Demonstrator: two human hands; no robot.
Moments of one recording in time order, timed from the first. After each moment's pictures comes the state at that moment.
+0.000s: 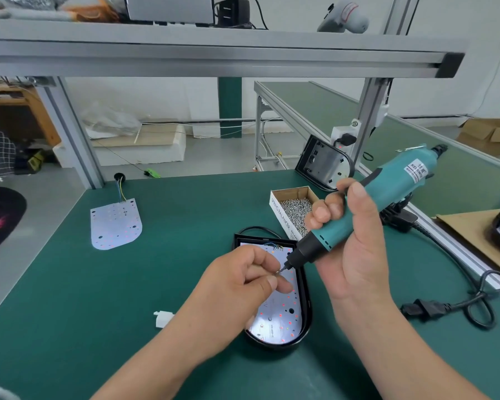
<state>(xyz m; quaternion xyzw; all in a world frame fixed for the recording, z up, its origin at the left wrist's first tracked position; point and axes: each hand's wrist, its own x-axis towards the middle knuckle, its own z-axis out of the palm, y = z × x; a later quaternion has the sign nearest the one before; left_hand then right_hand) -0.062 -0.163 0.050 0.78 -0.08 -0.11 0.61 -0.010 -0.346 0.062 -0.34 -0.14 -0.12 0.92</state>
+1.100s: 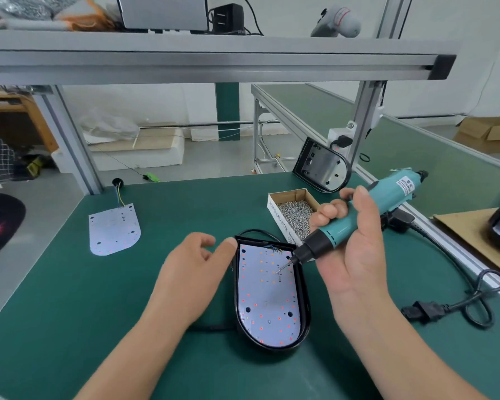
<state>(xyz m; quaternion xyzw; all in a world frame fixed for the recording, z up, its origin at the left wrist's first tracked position) -0.029 -0.136 0.043 0.88 0.10 0.04 0.47 -0.001 -0.352 0.061 -0.25 -0.02 -0.13 0.96</state>
